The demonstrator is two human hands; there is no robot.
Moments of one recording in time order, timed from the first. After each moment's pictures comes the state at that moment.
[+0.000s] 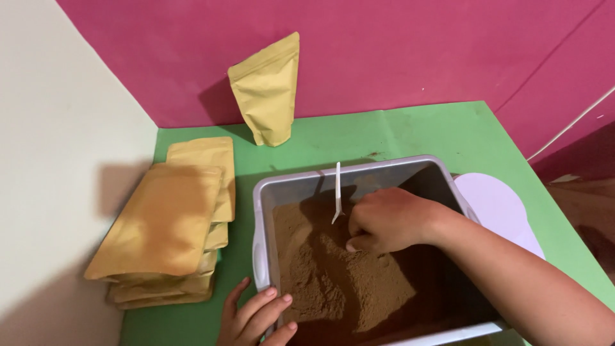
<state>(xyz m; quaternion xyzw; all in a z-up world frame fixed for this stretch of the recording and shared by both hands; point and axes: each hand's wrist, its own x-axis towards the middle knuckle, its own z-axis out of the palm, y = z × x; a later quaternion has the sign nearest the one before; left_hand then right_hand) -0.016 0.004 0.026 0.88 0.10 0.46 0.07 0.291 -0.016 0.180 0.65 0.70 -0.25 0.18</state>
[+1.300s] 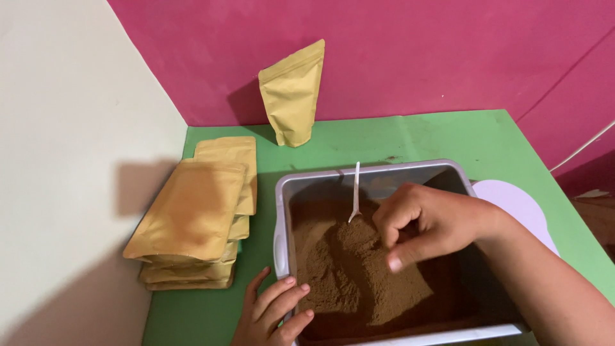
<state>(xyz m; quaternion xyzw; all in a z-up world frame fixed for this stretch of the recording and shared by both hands) -0.023 -0.006 0.046 0.89 0.10 0.43 0.11 0.303 -0.042 0.216 0.36 0.79 -0.43 -0.25</state>
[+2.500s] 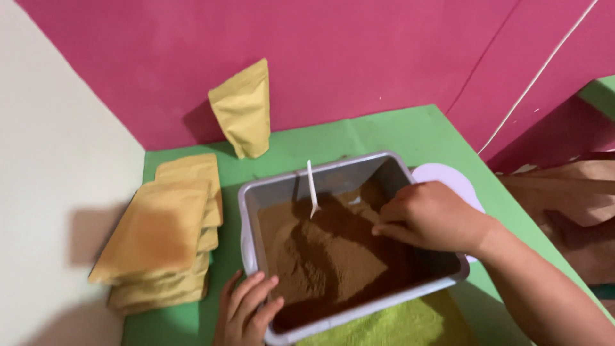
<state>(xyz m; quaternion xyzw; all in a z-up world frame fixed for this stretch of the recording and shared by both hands) -0.016 -0.012 0.061 0.88 0.11 0.46 0.08 0.318 -0.138 0.206 0.69 0.73 0.00 -0.05</state>
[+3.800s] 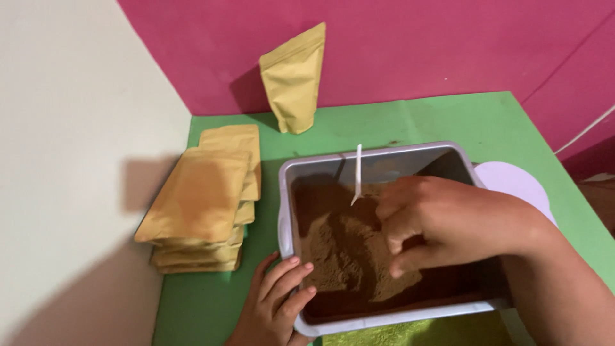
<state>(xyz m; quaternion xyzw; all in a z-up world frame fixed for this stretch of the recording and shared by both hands) -0.034 -0.010 0.061 0.91 0.07 0.37 0.16 0.270 -0.069 0.248 0.42 0.87 -0.23 -0.13</state>
